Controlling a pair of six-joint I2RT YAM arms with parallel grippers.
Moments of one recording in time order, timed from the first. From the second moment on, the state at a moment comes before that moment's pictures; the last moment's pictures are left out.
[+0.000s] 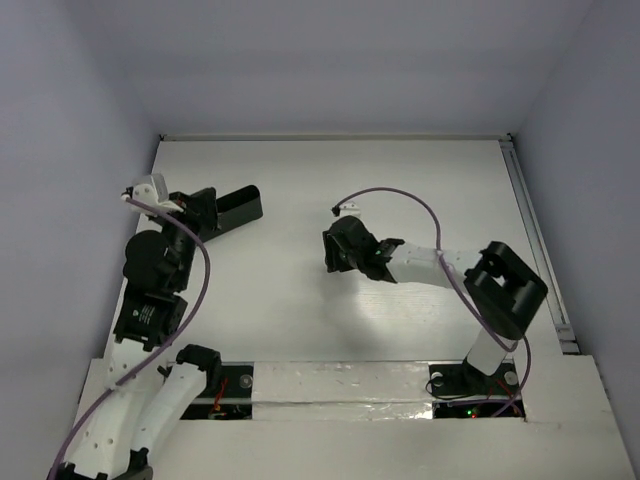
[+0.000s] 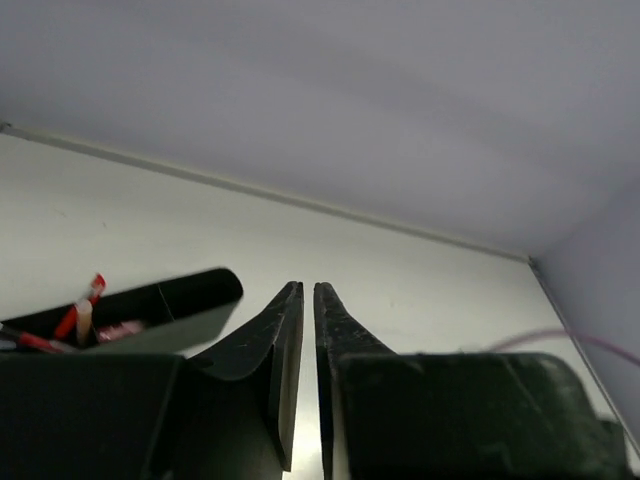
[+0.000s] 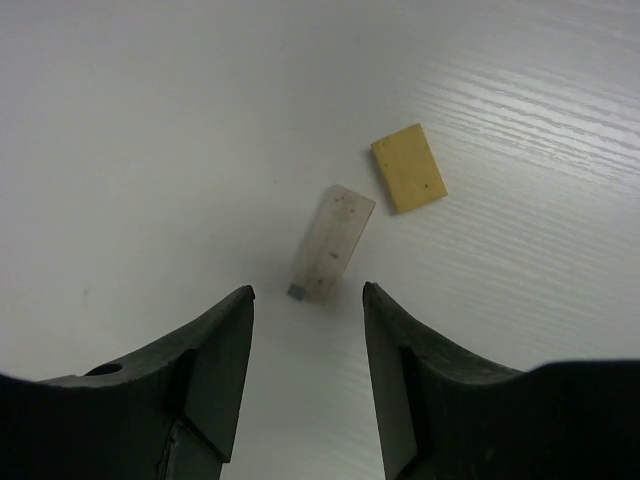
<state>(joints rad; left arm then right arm) -0.28 0.64 0.87 -0.13 -0.22 -0.41 0.87 1.68 0.99 -0.06 0.27 0.52</state>
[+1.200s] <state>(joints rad) -0.36 0.48 0.69 -0.30 -0.13 -0.37 0.83 2.14 1.82 0.18 0.04 0.56</state>
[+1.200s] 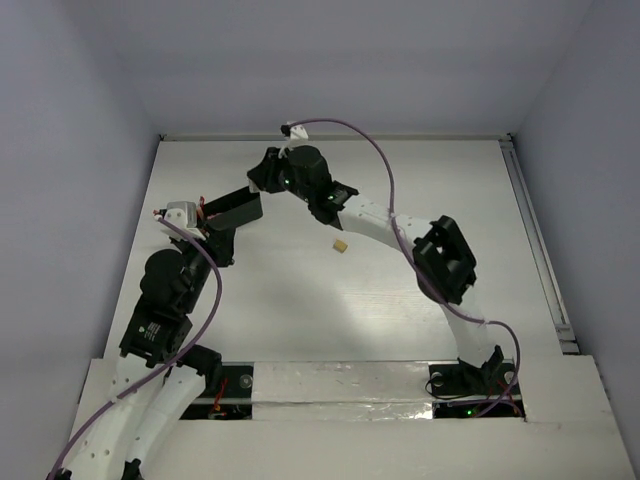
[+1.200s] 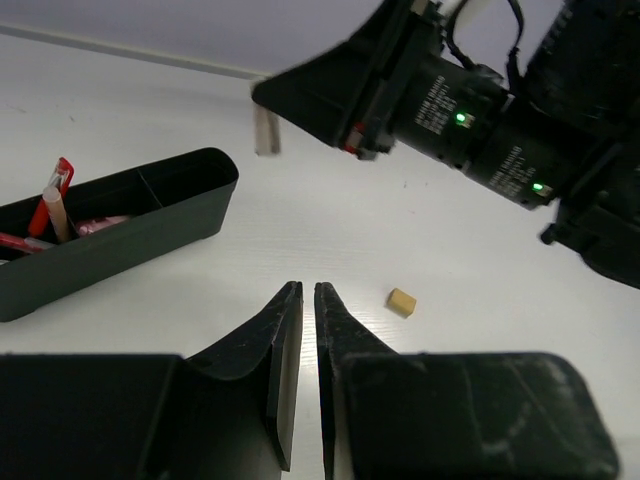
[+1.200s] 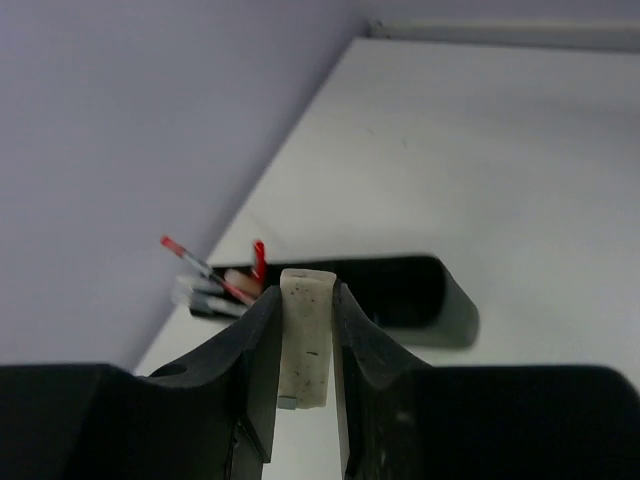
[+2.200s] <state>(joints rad) -0.37 0.47 0.69 -0.30 -0.13 -0.37 0.83 2.51 2.16 0.31 0.02 0.56</state>
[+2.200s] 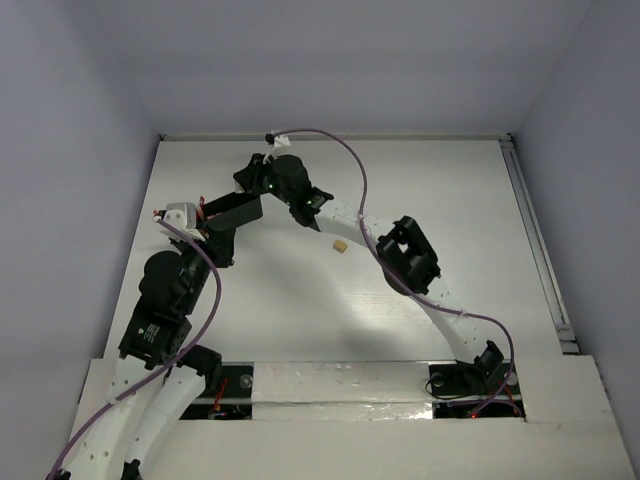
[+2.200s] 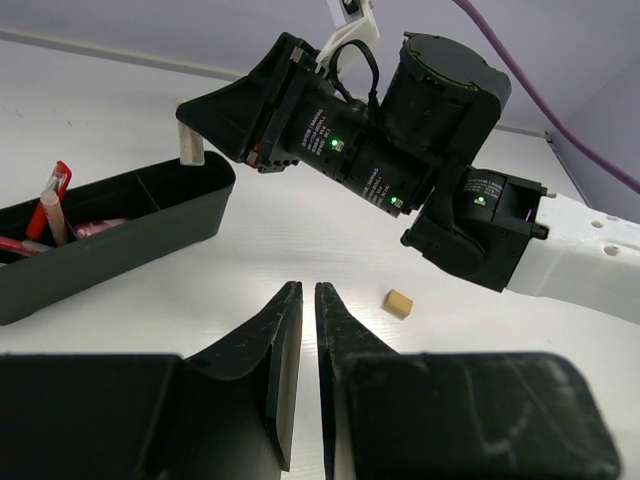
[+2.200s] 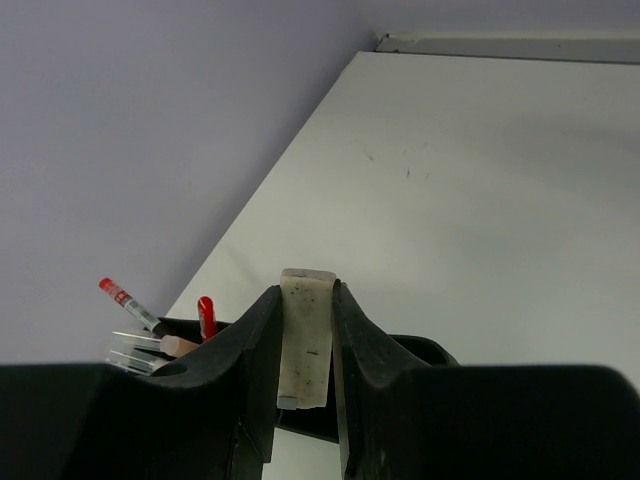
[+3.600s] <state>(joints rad) -0.39 0.46 0.69 -0.30 -0.15 -0.36 0.60 1.77 1.27 -0.28 0.02 0.26</state>
